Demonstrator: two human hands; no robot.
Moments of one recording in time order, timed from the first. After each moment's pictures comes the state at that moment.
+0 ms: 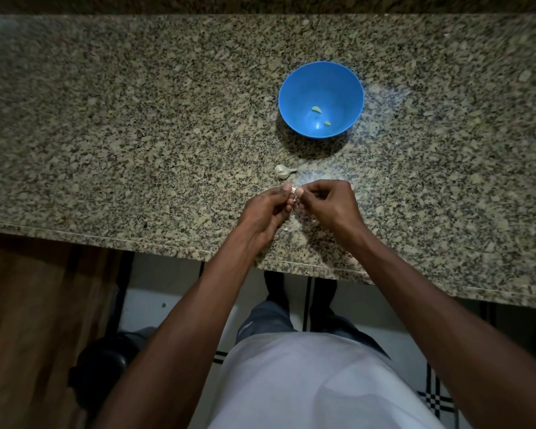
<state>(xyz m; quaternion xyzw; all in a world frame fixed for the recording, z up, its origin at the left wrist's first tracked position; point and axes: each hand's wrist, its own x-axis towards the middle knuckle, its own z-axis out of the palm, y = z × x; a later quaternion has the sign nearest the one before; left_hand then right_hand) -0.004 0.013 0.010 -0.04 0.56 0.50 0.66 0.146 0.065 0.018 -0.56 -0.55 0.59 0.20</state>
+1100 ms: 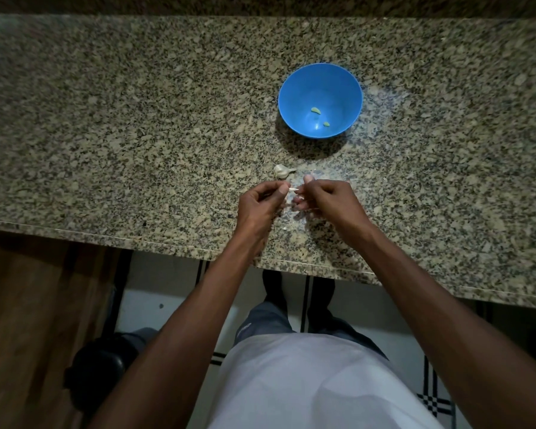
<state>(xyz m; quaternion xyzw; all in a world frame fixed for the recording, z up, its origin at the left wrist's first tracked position) 0.003 0.001 0.014 0.15 0.66 0.53 0.51 0.153 0.068 0.024 -0.53 -0.51 0.65 0.19</state>
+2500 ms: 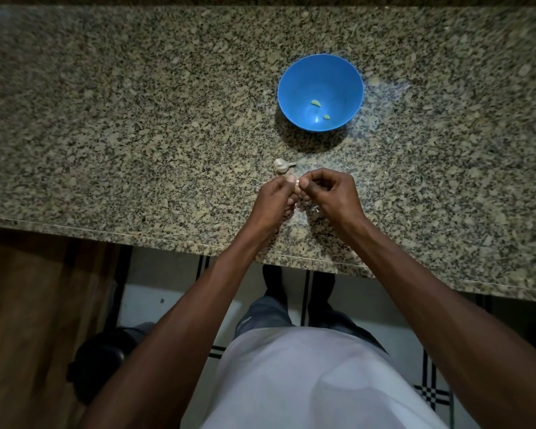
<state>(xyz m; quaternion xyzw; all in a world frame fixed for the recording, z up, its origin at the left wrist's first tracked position) 0.011 0.010 0.012 0.28 0.66 0.41 0.57 0.149 0.068 0.005 -0.53 -0.50 0.63 0.27</state>
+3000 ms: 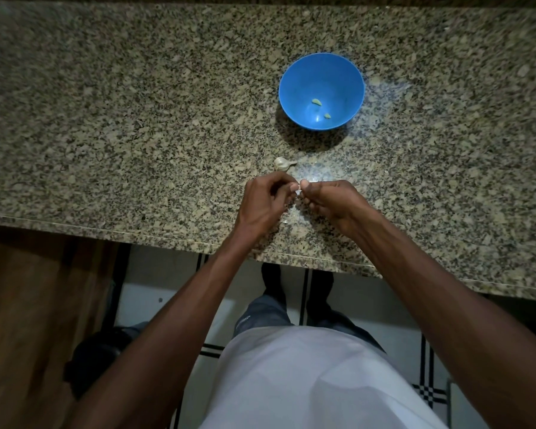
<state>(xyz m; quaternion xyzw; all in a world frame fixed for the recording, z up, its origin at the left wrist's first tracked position) -0.009 0.004 0.011 0.51 0.72 0.34 0.32 0.148 0.076 0.011 -0.58 -0.32 0.73 0.14</state>
